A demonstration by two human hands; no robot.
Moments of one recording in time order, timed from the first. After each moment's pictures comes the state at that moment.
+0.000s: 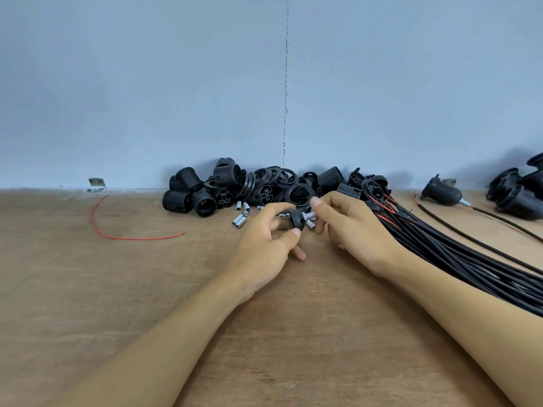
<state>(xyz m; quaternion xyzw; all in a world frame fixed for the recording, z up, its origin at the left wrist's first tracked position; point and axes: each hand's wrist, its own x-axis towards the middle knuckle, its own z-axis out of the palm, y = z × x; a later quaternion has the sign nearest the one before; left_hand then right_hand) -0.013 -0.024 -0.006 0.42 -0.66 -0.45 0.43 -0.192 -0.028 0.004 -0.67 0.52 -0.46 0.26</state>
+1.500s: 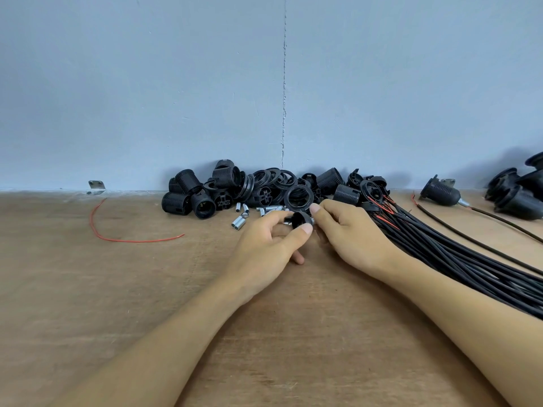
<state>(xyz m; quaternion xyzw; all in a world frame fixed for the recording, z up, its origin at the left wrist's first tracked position) -0.014 -0.023 -0.006 0.40 -0.67 -0.45 0.44 -0.188 -0.025 0.005 -0.71 0.56 -0.40 0.15</state>
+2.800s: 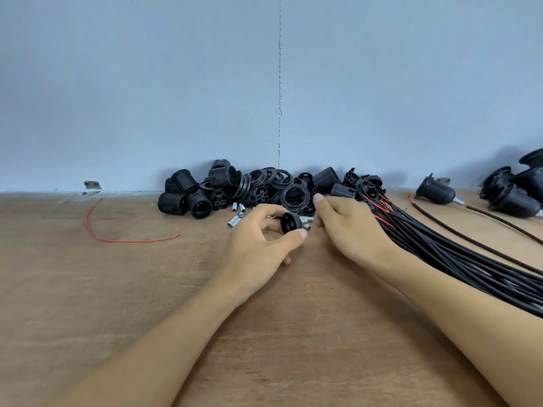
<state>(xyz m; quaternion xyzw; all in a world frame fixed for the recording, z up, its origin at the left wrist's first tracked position) -0.013 -0.022 -0.008 0.44 -0.64 -0.42 0.47 -0.190 -0.028 0.010 -0.65 0.64 -0.39 0.15</state>
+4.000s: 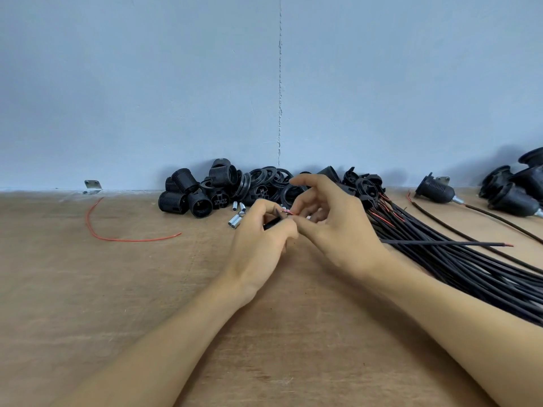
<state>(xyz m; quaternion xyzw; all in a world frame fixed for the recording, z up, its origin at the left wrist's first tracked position) -0.018 -0.014 0.004 0.42 -0.60 -0.46 0.50 -0.168 -0.012 0.013 -0.71 0.45 -0.51 0.17</state>
